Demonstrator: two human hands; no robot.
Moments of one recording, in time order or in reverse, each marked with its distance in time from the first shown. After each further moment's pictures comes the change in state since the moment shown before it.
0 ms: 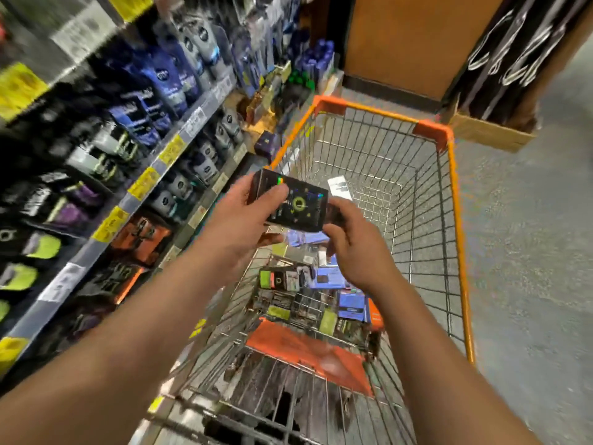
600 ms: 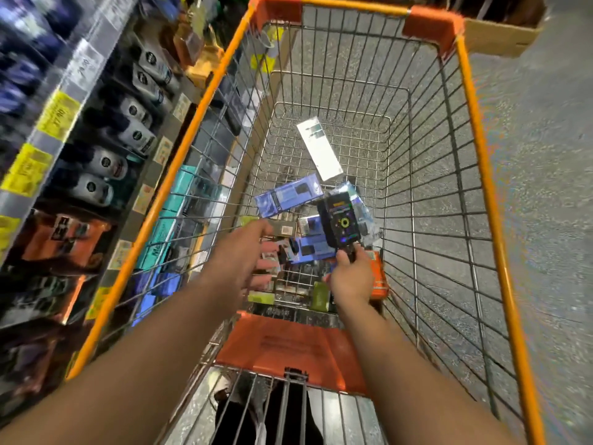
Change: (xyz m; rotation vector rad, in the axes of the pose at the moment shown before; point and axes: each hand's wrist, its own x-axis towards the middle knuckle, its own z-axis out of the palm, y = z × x) left_hand 0.071 -0.133 0.039 0.265 0.007 -0.552; right_hand -0.017 0.213 0.119 0.356 0.447 0.869
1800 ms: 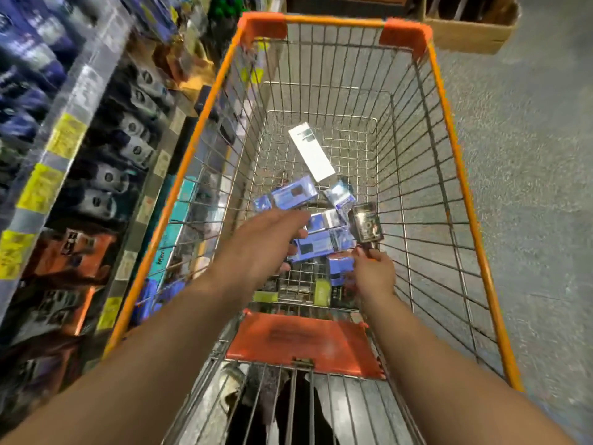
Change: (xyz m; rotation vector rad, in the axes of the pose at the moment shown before) left_hand -0.055 0.027 0.008 0.288 -0.164 0.252; right_hand 0.034 0.047 -0.026 0.133 0.112 0.226
